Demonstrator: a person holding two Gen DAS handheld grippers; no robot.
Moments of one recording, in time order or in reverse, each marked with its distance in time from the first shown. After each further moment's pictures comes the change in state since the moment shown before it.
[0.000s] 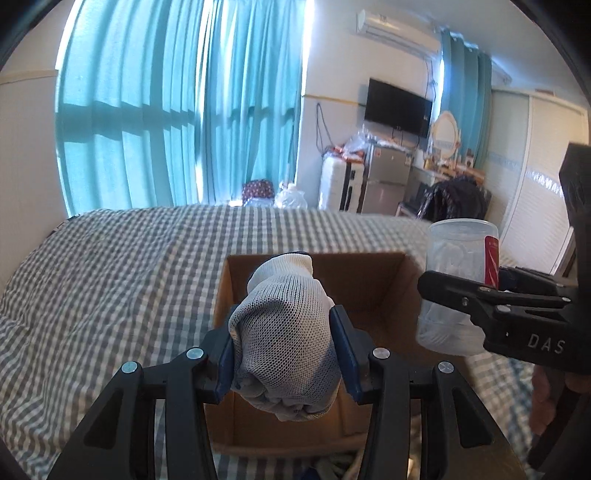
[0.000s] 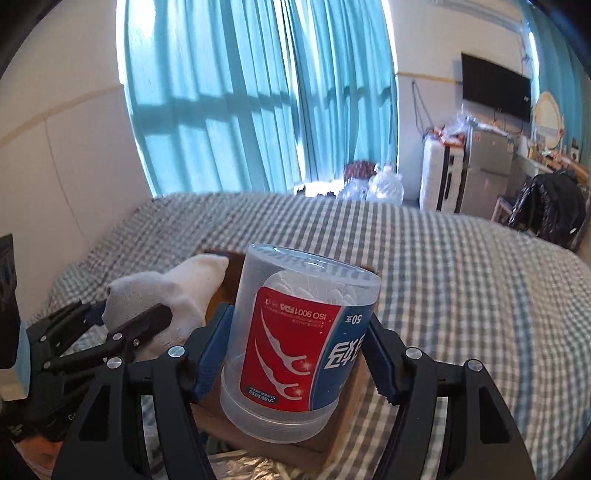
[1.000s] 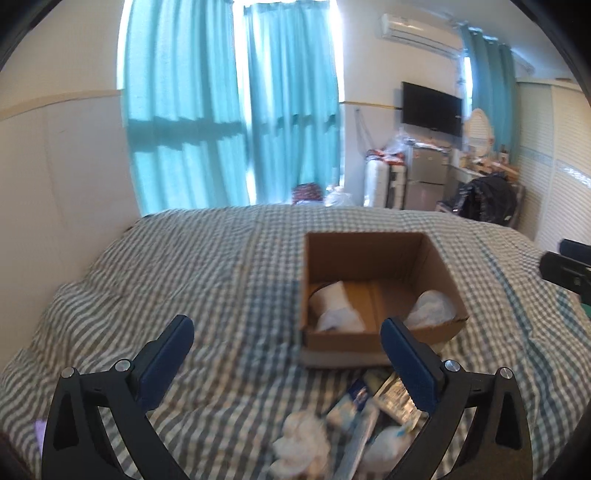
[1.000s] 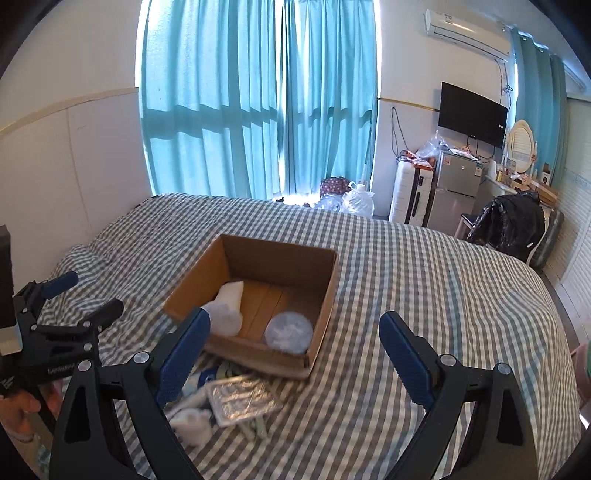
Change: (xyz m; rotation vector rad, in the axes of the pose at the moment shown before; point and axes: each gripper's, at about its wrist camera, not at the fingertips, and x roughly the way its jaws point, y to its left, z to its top) left arm -0.148 0.013 -0.042 -0.016 -0.022 0.212; right arm -0.169 0.043 -0.063 -0.051 -0.086 -0.138
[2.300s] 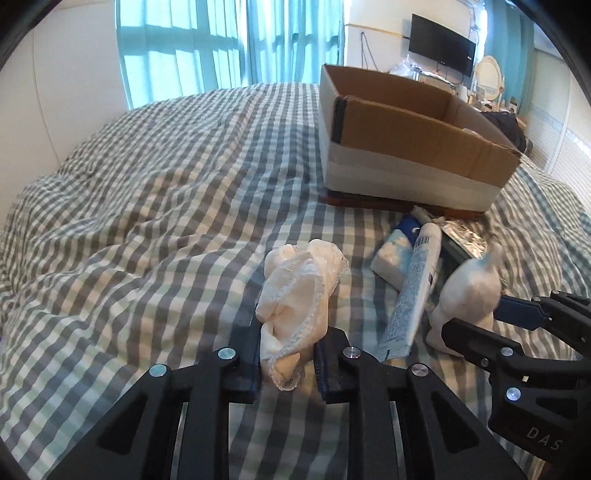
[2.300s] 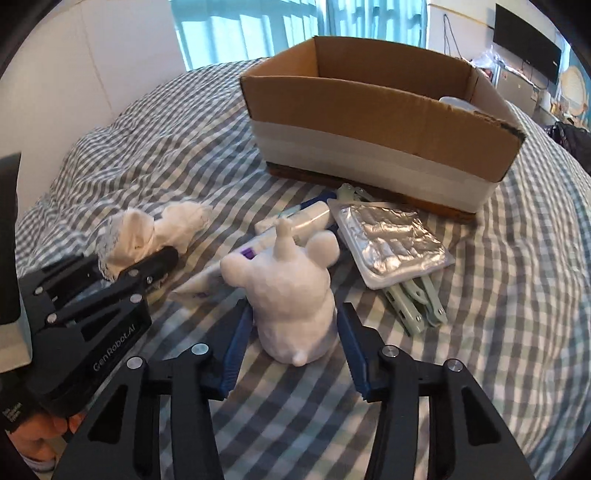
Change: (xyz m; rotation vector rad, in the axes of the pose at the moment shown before) left arm 0.057 0.017 -0.139 0.001 0.297 -0.047; right arm 0.122 0.116 -0.147 -0.016 0.381 0.143
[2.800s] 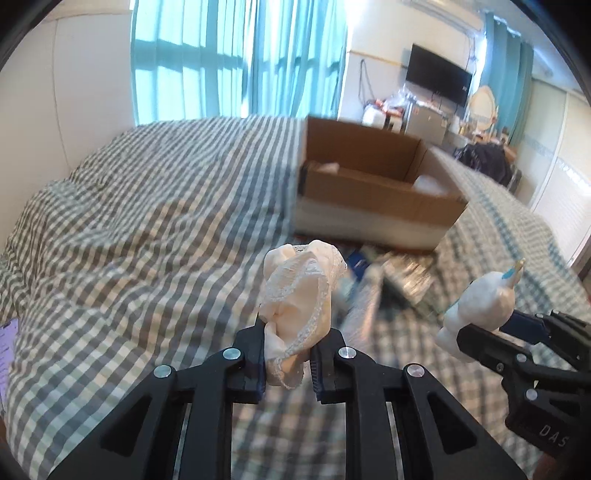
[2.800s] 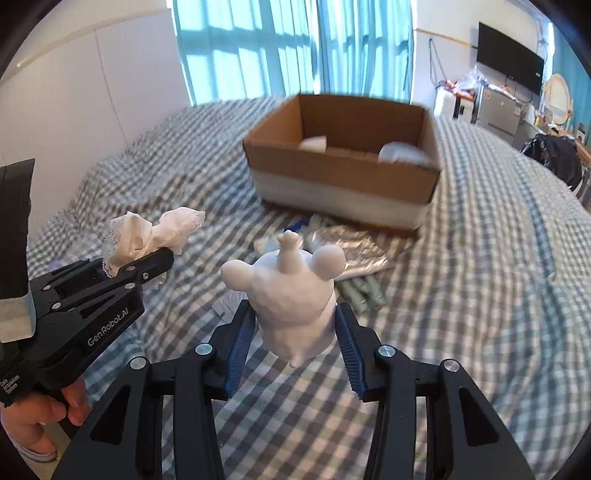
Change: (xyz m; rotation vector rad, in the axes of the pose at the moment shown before) left arm -0.066 -0.015 0.018 -0.069 -0.092 -0.068; right arm -0.098 -0.017 -0.014 0.009 -0.144 -0.029
